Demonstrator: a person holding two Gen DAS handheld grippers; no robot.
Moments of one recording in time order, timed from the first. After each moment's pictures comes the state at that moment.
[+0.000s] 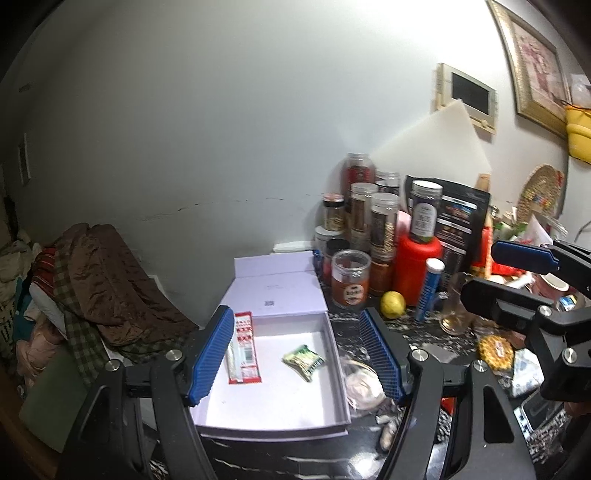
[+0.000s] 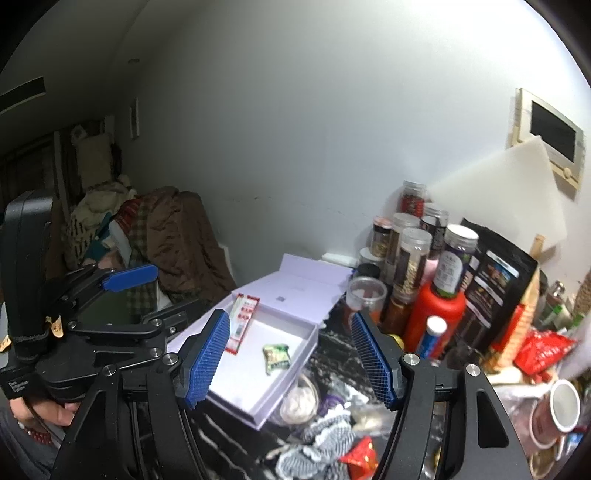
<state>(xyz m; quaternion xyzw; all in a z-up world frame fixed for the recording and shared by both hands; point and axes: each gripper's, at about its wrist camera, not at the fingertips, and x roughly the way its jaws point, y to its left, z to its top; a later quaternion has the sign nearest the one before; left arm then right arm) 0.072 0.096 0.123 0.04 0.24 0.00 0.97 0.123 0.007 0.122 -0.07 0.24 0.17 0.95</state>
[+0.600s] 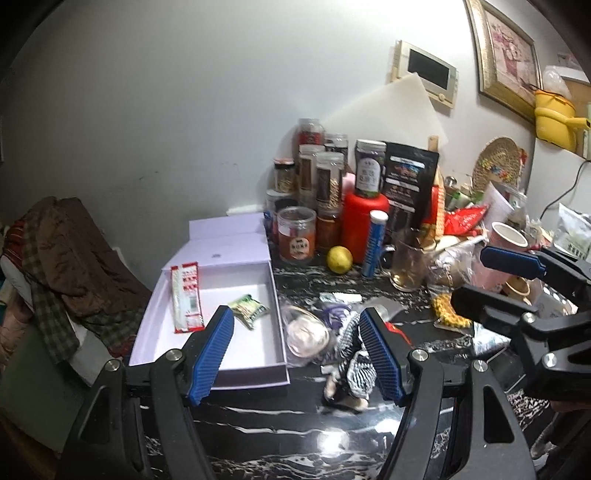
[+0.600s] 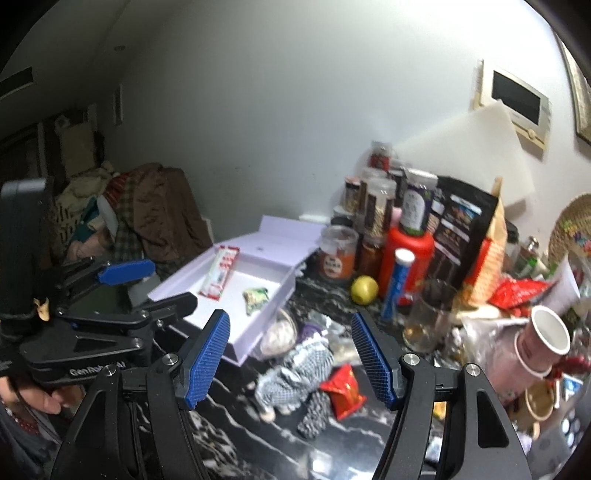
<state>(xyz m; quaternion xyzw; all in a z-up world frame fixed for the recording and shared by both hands) 0.029 0.058 0.072 0.02 0.28 -0.07 0.96 0.064 -0.033 0.072 -0.07 0.28 0.12 0.95</state>
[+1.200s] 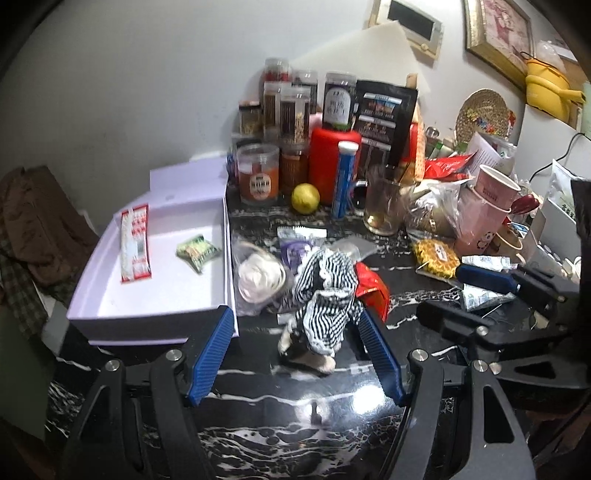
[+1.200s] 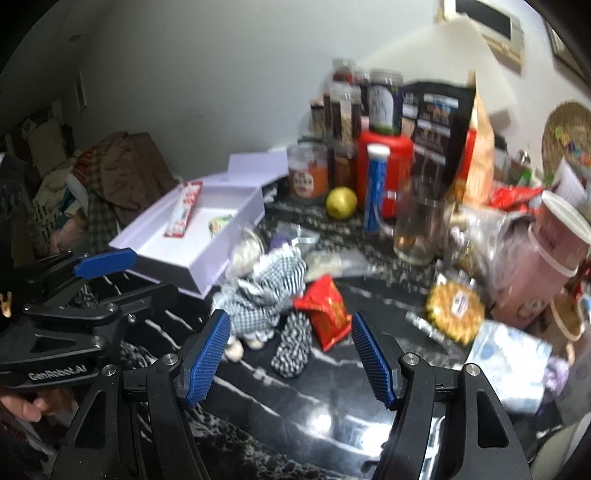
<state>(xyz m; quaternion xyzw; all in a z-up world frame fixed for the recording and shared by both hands) 0.039 0.022 0.001 0.01 0.36 -0.11 0.93 0.068 -0.072 -0.016 -0.02 0.37 0.08 0.93</state>
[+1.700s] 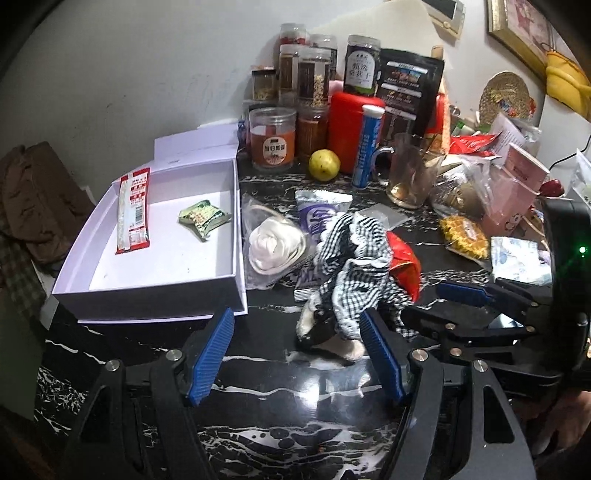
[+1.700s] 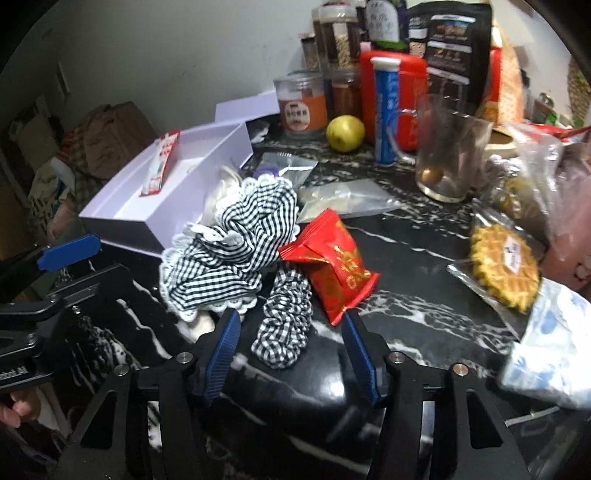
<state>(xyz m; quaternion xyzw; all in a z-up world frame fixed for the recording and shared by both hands) 0.062 0.032 -0.038 0.01 0.40 -0.08 0.91 0.113 -0.076 -0.085 0.00 0.45 0.09 0.89</state>
